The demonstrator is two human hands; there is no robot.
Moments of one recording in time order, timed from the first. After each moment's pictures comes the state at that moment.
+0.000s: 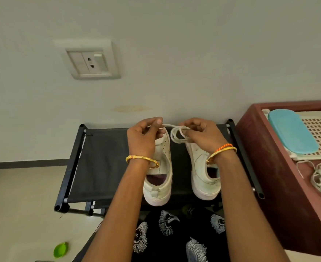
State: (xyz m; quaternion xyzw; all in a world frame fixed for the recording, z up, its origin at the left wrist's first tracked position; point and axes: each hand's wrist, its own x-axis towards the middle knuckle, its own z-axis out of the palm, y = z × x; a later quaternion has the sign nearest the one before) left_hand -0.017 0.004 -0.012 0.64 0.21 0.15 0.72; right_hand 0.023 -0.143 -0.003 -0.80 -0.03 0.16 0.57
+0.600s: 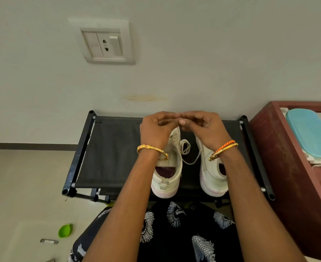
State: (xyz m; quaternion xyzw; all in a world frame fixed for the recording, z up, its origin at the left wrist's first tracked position) left_hand -0.015 0.011 -0.021 0.73 0.17 0.10 0.66; right_hand 0.030 -0.125 -0.025 -0.77 -0.16 0.10 0.61
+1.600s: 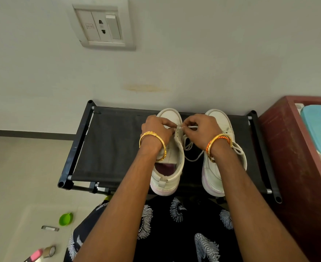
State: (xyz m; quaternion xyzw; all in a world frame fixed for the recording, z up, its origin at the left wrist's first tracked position) left_hand 0.006 0.015 -0.054 0.85 0.27 -0.07 0.45; right_hand 0.043 -0.117 -0.056 -0.93 -0.16 0.09 0.32
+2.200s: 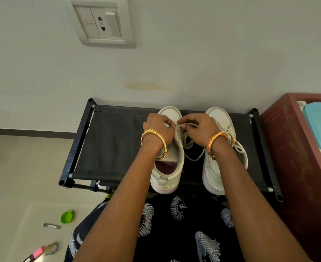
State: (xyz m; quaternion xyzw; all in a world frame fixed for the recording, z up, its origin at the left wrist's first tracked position) left_hand 0.010 0.015 -0.061 0.87 0.25 -0.04 0.41; right_hand 0.045 -0.114 -0.062 -0.89 -0.12 0.16 0.40
